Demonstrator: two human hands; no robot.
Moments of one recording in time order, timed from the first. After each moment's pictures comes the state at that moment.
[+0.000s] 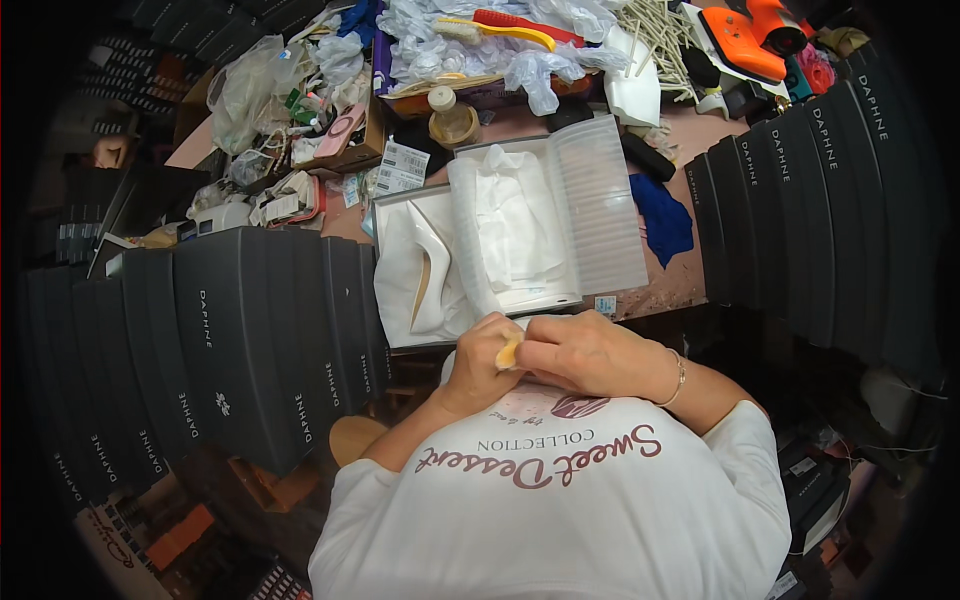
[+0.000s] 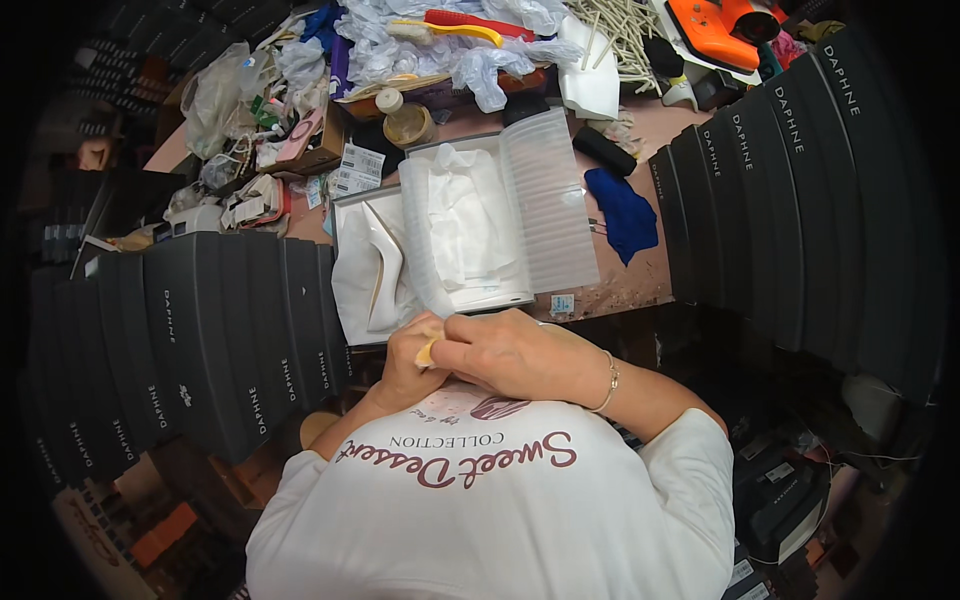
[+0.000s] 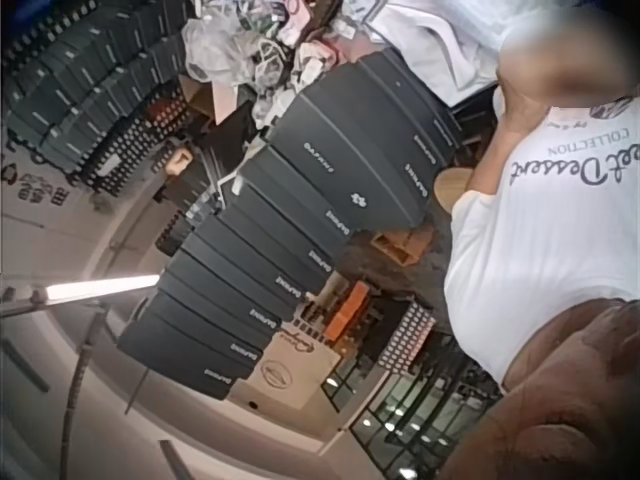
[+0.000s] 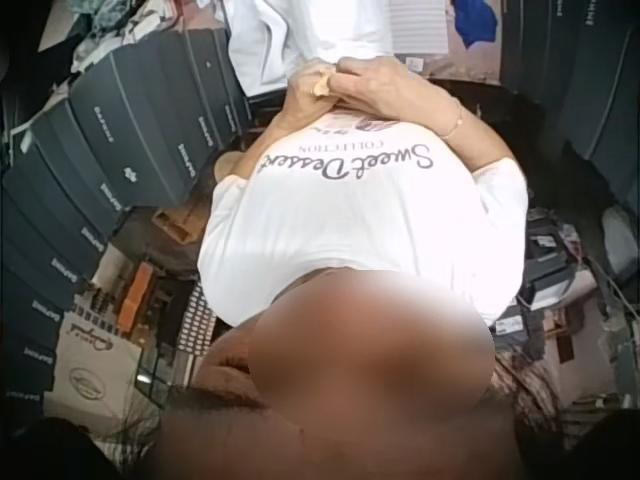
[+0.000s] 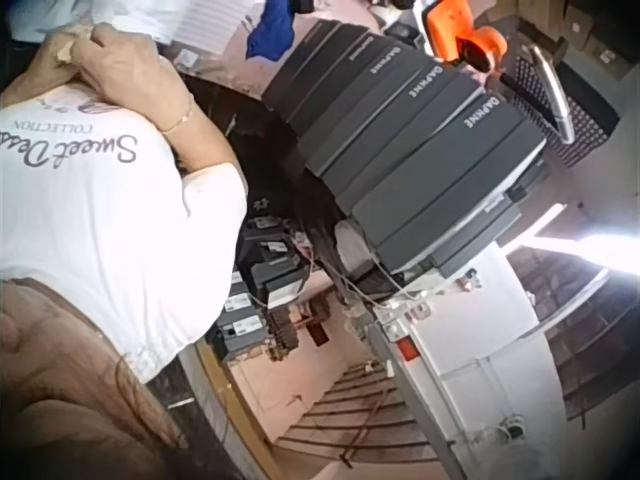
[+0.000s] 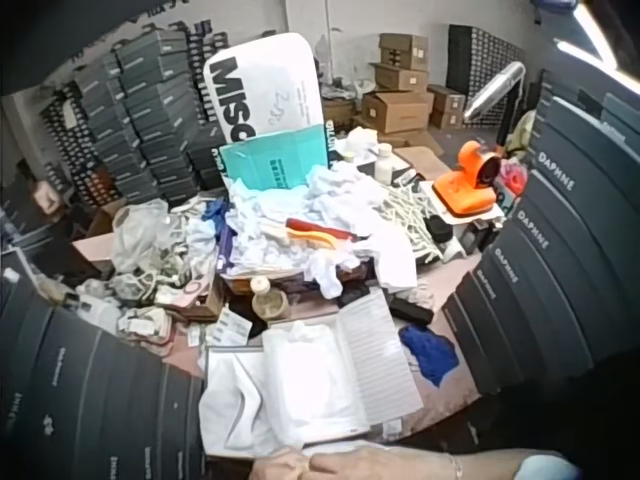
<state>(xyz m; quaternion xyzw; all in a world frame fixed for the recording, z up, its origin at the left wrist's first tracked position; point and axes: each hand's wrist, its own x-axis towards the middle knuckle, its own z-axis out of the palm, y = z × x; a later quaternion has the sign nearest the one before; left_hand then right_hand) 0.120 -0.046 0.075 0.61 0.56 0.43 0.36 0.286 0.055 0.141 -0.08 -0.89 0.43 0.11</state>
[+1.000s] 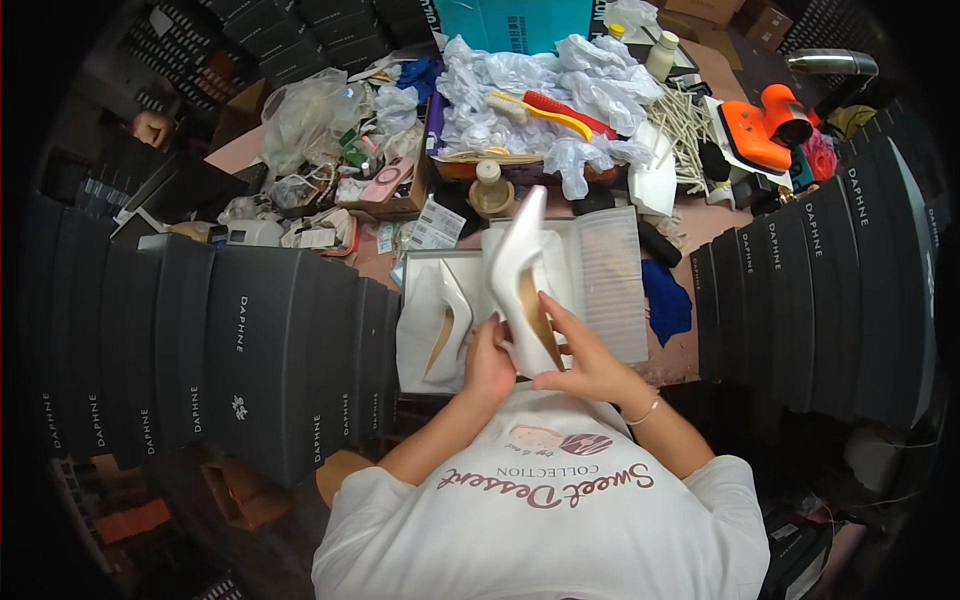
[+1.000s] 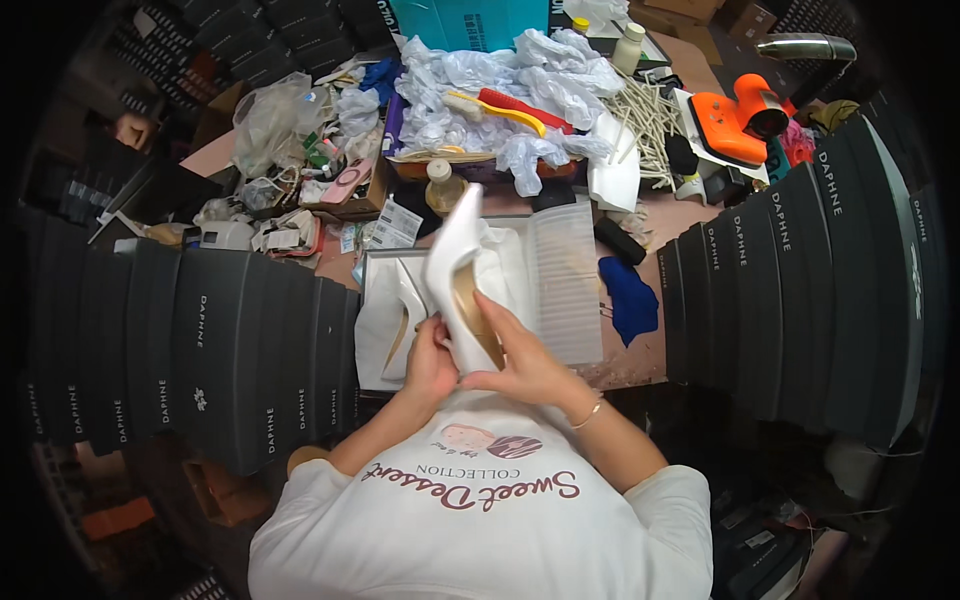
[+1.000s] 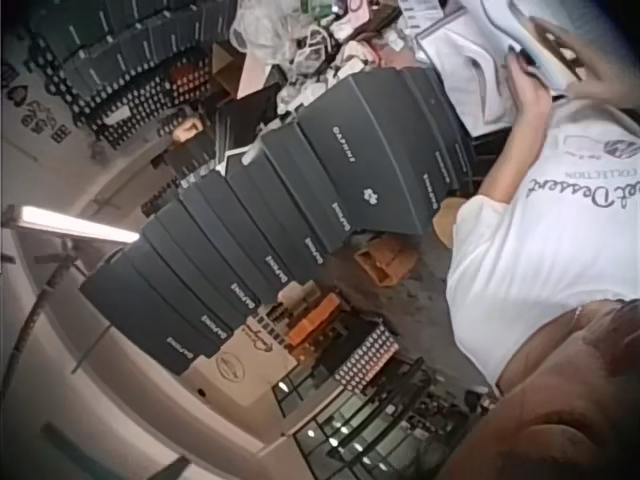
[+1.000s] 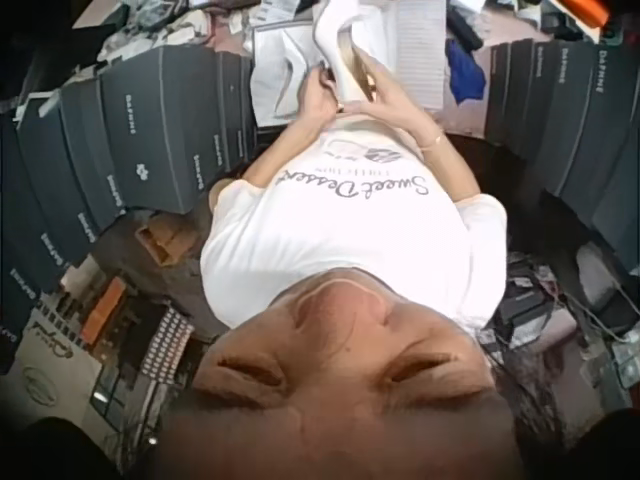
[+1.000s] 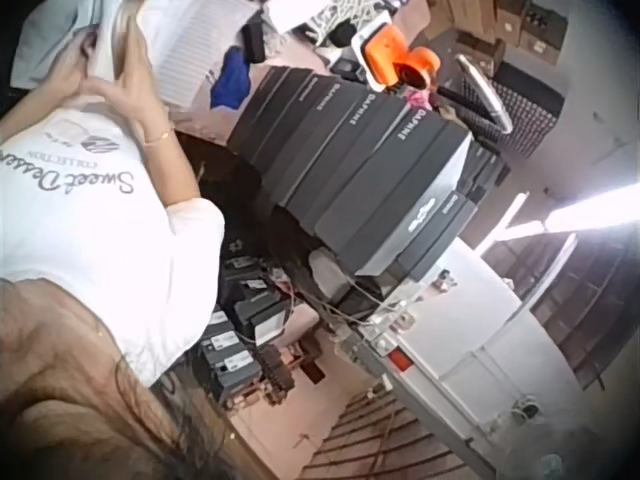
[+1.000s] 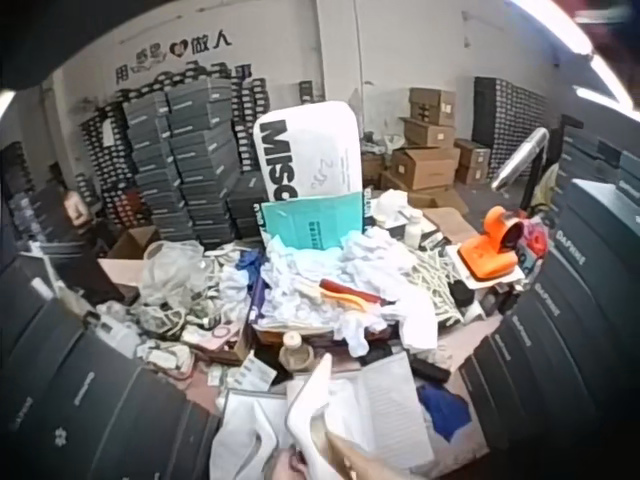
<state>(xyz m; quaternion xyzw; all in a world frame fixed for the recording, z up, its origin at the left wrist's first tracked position) 0.118 0.003 0.033 -0.16 0.42 0.69 0.57 0.268 0.075 0.089 -0.25 -0.75 0.58 0.20</state>
